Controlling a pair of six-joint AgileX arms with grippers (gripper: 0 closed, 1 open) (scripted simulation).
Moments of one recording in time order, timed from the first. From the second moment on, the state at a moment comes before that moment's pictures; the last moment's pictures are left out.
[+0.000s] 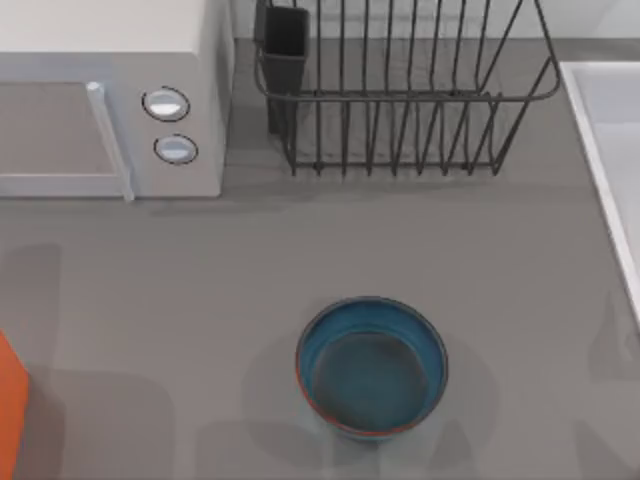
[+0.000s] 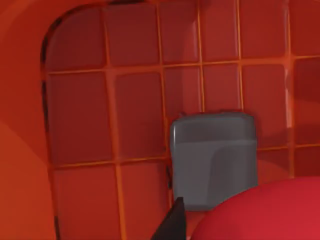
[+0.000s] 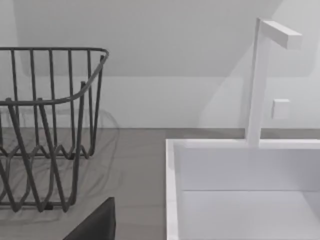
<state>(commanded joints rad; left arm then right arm) 0.12 1.20 0.75 -1.00 -0.29 -1.43 0.00 0.00 0.00 0.00 0.00 0.00</state>
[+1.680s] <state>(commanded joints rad) 0.05 0.52 0.36 -0.46 -0.14 -0.60 0.00 0.00 0.00 0.00 0.00 0.00</state>
